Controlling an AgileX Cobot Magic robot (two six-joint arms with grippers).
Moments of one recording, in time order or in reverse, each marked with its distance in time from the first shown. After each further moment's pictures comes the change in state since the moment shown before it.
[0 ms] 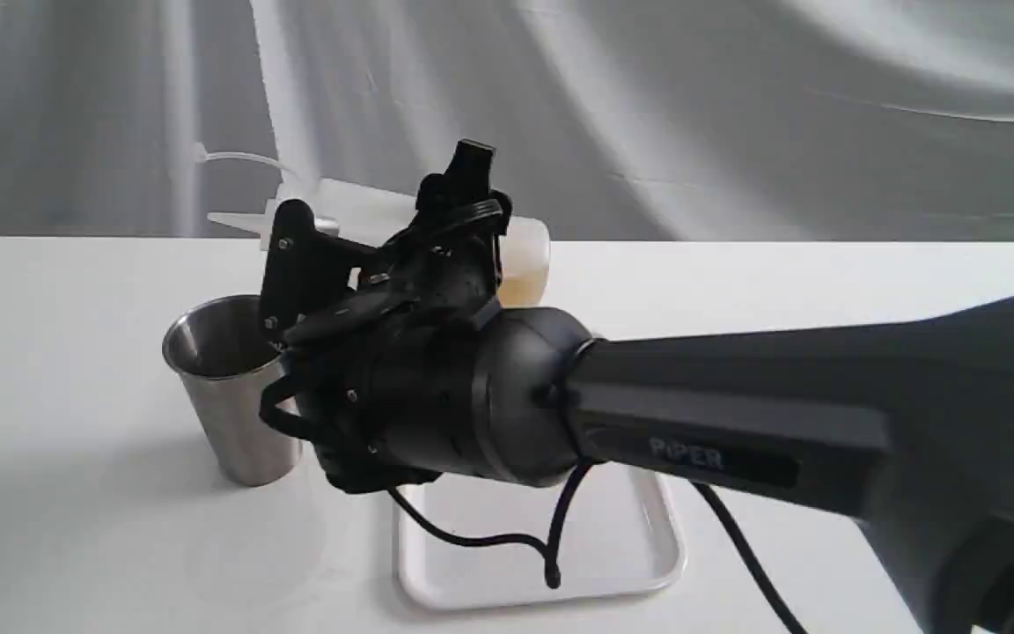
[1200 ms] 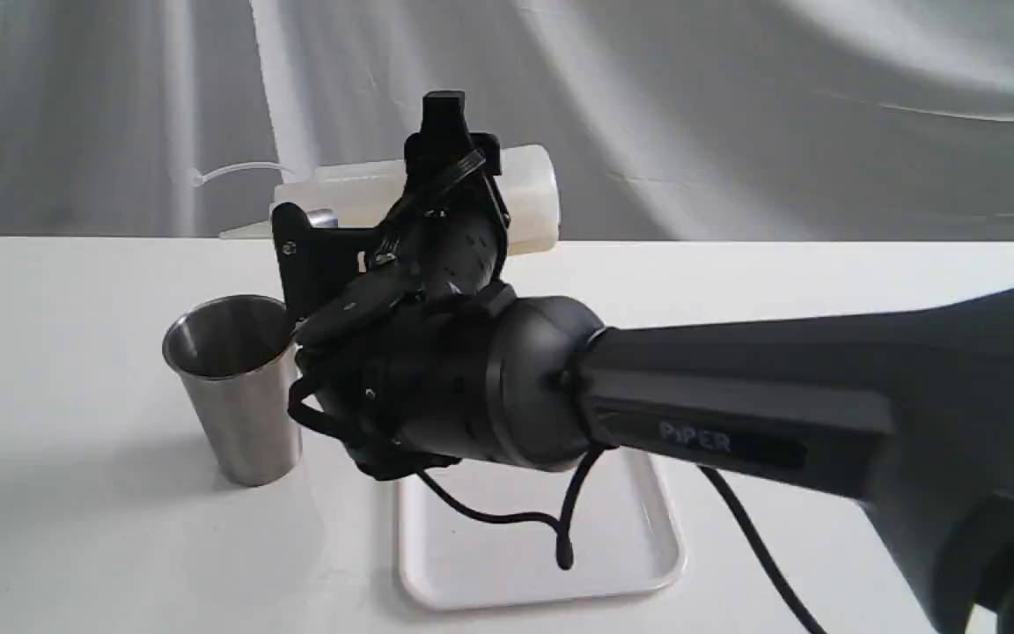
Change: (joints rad) left arm 0.000 0.000 0.000 0.000 0.000 0.000; right arm -0.022 0.000 0.000 -0.166 0.035 -0.193
